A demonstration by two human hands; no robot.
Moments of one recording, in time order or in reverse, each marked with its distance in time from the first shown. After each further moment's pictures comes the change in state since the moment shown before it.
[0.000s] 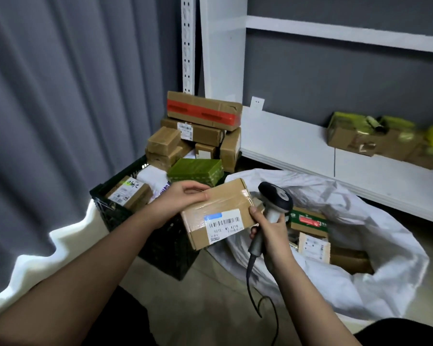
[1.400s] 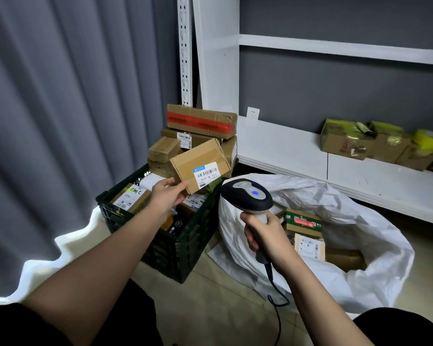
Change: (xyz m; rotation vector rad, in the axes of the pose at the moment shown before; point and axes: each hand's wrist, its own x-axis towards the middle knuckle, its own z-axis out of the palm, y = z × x) left_hand 0.007 -0.005 -0.001 -0.378 0.510 -0.175; right_hand -0.058 -0.052 -0.009 -0.397 -0.318 -0.036
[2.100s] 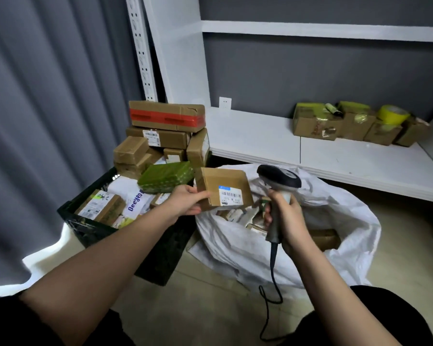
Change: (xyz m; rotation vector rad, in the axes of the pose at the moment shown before) left_hand -0.017 -0.024 0.101 0.420 -0.343 -0.057; right_hand 0.027 0.020 -0.093 0.345 0.338 -0.037
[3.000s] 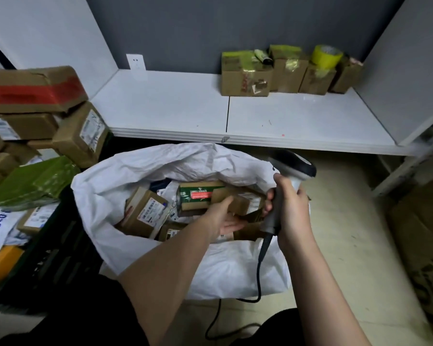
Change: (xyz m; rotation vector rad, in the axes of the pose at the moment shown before) left_hand 0.085 -0.028 0.341 -0.284 -0.455 -0.511; right_hand 0.100 -0.007 -0.197 0.091 0.449 0.048
